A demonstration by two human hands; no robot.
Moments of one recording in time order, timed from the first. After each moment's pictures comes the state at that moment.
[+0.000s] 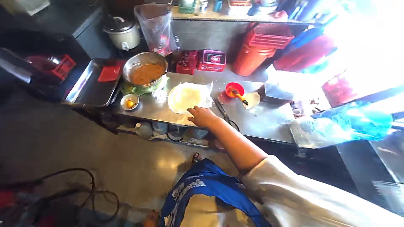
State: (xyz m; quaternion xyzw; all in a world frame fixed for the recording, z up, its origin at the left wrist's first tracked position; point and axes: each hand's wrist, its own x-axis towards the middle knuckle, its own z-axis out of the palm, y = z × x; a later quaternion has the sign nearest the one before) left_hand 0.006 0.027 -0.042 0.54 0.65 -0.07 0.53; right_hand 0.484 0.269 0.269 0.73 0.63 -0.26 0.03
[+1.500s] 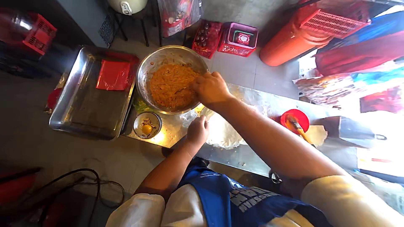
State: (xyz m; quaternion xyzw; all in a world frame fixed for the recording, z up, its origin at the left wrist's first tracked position) left_hand 0.359 0.535 0.150 0.77 0.42 0.09 0.47; right_hand 0.472 0.612 0.271 0.65 0.76 -0.04 0.07
